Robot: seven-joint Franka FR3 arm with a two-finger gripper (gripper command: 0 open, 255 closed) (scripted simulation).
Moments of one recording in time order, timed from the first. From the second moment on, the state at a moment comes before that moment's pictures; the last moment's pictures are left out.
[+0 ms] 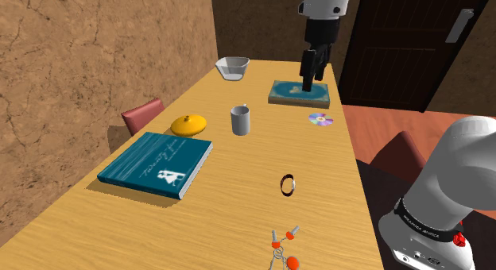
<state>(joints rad) -0.01 -0.61 0.07 -2.29 0.06 1.67 -0.09</state>
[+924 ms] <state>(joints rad) -0.02 -0.13 0.13 -2.11 0.03 2.02 -0.01</state>
